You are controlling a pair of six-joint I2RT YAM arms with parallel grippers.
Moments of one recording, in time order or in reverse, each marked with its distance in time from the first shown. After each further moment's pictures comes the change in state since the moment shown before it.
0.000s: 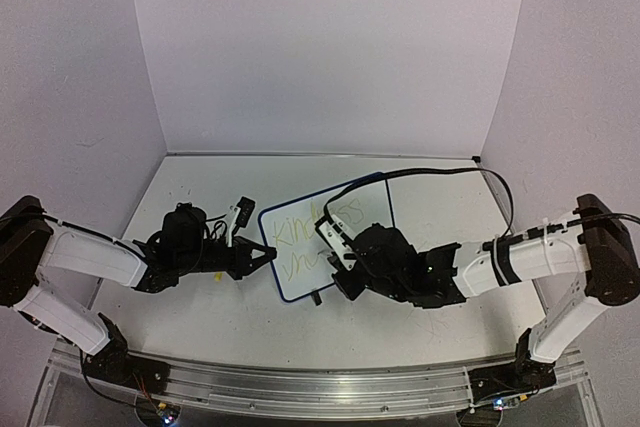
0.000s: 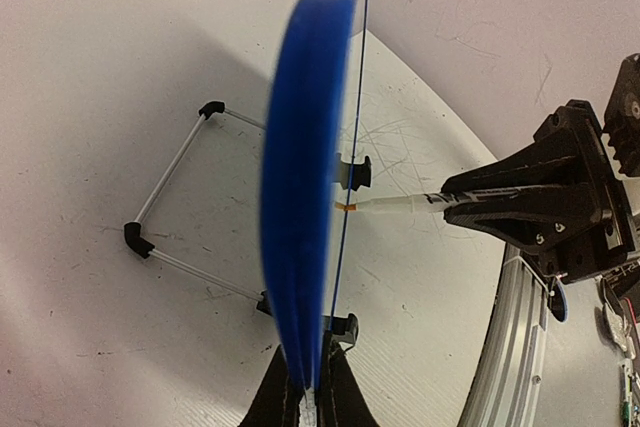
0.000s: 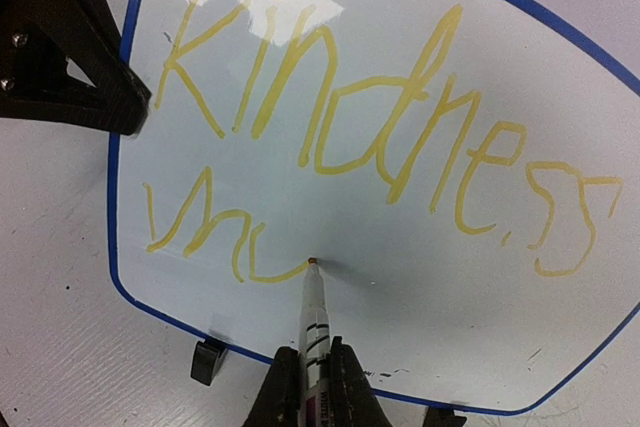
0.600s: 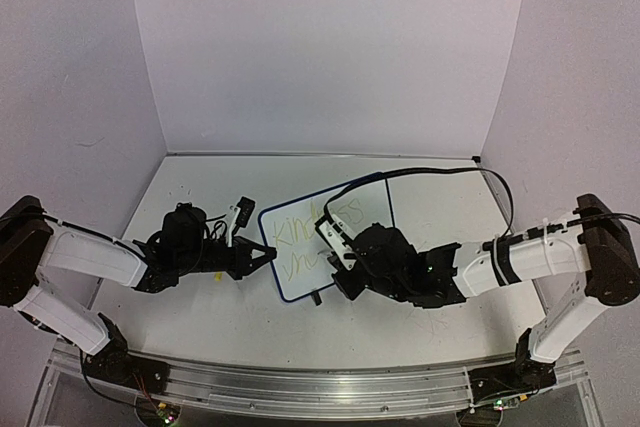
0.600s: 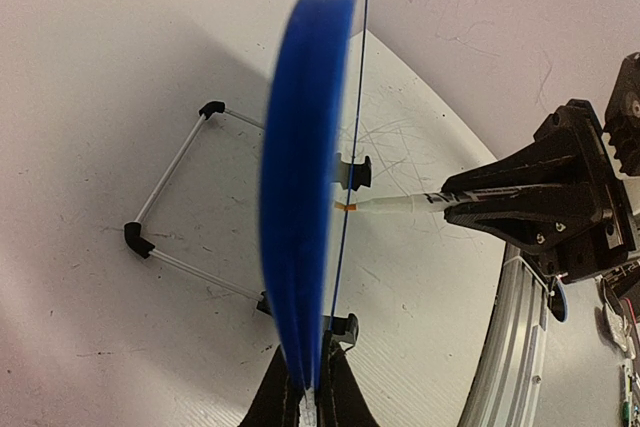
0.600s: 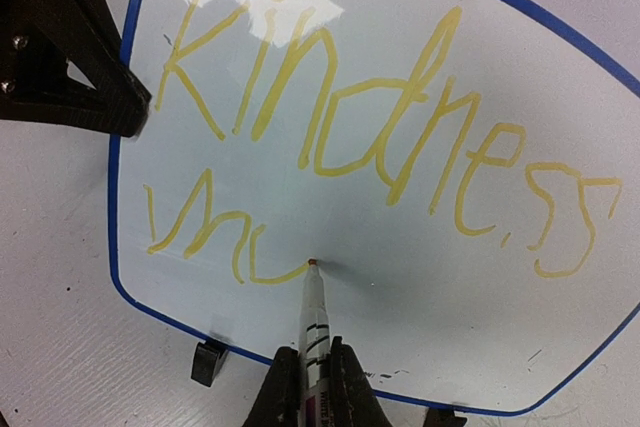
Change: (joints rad) left arm 0.000 0.000 0.000 0.000 0.000 0.000; right arm -0.001 0.000 0.000 0.004 -0.001 0.000
